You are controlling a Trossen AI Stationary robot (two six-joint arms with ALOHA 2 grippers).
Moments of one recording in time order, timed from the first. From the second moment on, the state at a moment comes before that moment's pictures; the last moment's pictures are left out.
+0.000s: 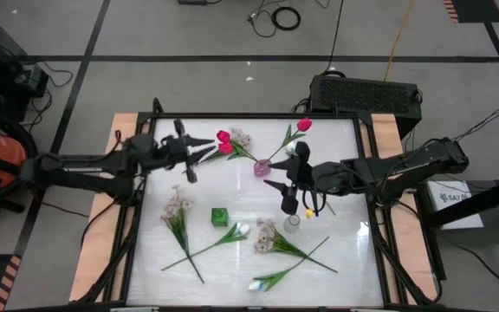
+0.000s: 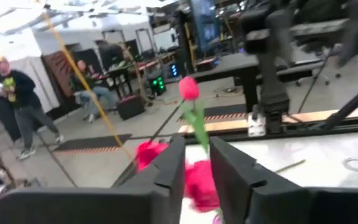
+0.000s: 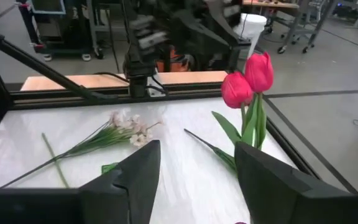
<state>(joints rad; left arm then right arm) 0.17 0.87 0.58 0.34 -0.09 0.26 0.24 1.32 1.19 -0.22 0.50 0.12</state>
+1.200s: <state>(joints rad) 0.51 1.09 0.84 0.38 0.10 0.19 0.26 1.30 1.19 -0.51 0.50 0.29</state>
